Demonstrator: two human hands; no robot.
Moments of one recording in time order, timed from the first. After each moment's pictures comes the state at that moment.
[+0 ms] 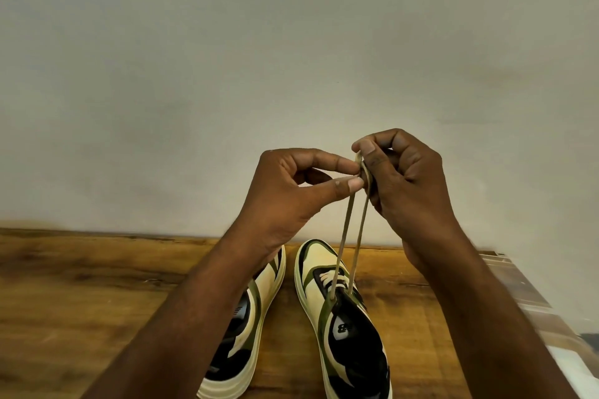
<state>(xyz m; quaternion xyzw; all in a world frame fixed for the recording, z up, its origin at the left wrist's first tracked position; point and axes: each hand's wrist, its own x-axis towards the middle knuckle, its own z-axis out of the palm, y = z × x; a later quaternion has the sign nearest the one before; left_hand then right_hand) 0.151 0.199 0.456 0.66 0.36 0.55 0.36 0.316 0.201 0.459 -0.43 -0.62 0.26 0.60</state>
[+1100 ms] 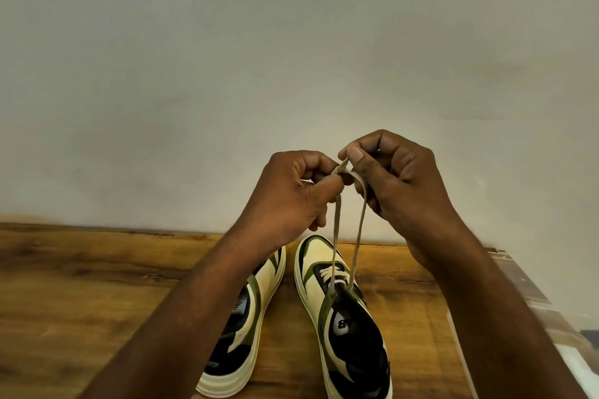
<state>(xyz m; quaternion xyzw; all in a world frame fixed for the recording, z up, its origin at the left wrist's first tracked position) 0.150 0.206 0.449 0.69 0.43 0.49 0.33 0.319 0.199 0.459 -0.40 -0.67 0.29 0.55</state>
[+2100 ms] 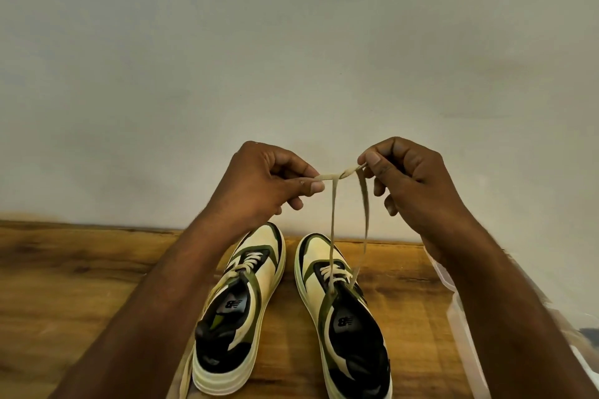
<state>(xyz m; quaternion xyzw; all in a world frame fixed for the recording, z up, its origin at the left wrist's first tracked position) 0.115 0.215 0.453 0.67 0.48 0.46 0.32 0.339 0.215 0.447 -0.45 -0.66 0.30 0.53</state>
